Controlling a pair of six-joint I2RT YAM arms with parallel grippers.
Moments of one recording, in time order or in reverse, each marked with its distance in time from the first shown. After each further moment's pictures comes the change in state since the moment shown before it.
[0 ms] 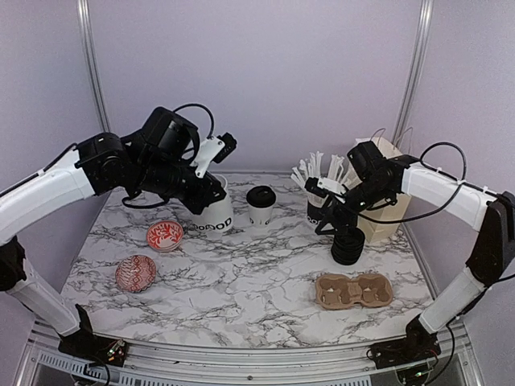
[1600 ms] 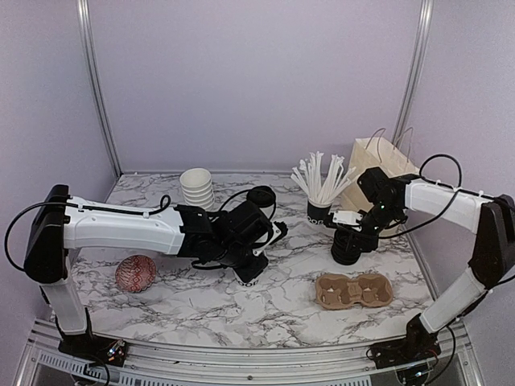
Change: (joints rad) left arm -0.200 0.364 -0.228 0.304 -0.101 -0.015; right arm -0.115 -0.040 -0.220 -0.059 0.319 -0.177
